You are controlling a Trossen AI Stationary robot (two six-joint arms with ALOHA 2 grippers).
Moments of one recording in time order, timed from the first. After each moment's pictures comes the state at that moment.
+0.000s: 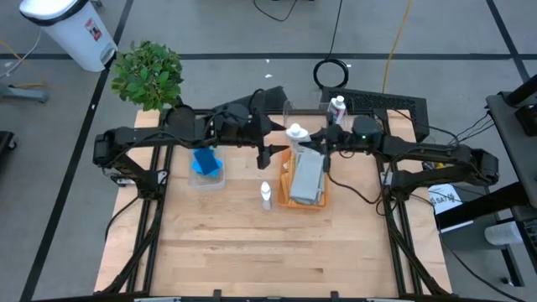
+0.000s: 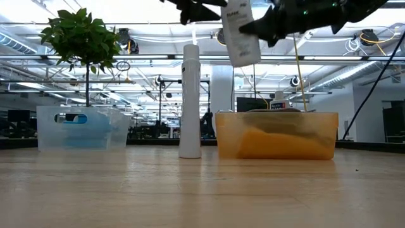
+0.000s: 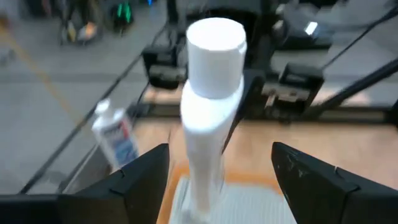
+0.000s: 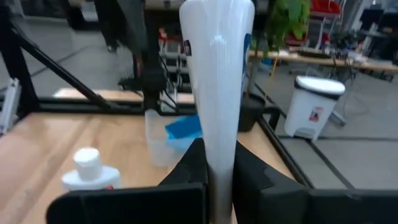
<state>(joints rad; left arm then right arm) 0.18 1.54 1.39 -0.14 0.04 0.09 -0.33 1.06 0.70 0.28 -0.22 -0.12</state>
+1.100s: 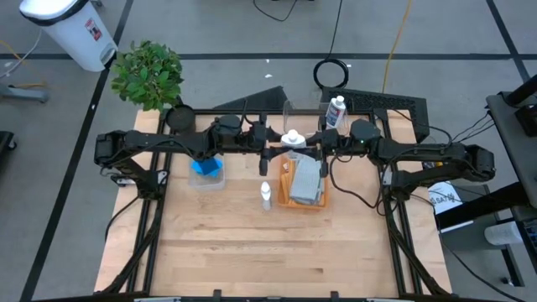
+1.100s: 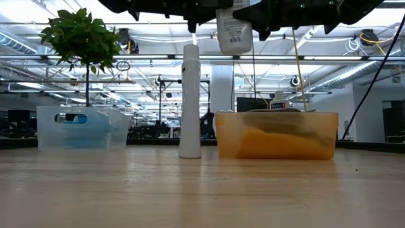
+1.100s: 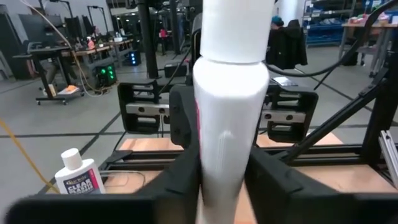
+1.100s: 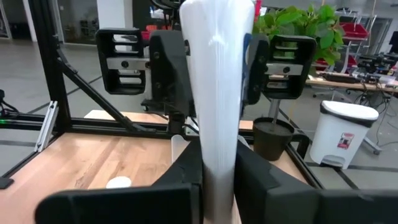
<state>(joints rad) 0.18 1.55 1.12 0.42 0.17 0.08 -0.26 1.12 0.70 0.44 -0.27 -0.09</state>
